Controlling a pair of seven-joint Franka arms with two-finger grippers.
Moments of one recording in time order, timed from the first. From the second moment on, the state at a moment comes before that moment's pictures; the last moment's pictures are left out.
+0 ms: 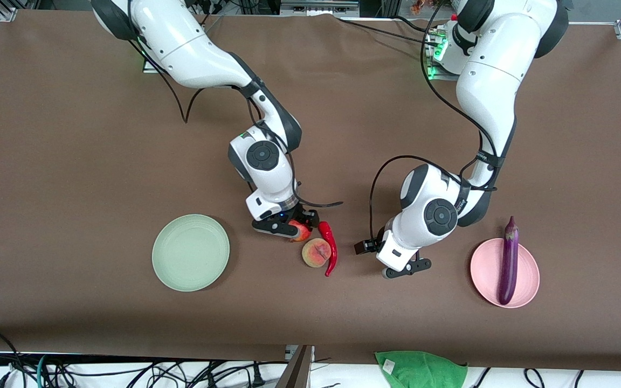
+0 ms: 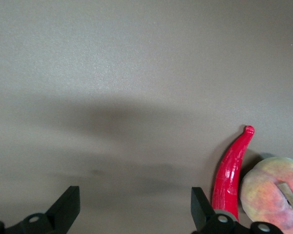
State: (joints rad) left arm -0.28 0.92 -0.16 -1.24 -0.12 2.24 -0.58; right arm 0.60 0.88 0.04 -1.33 -0.07 2.45 0.89
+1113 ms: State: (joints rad) left arm -0.49 0.92 -0.17 -1.27 -0.11 2.28 -0.80; right arm 0.18 0.68 0.03 -1.35 0.05 1.94 0.09
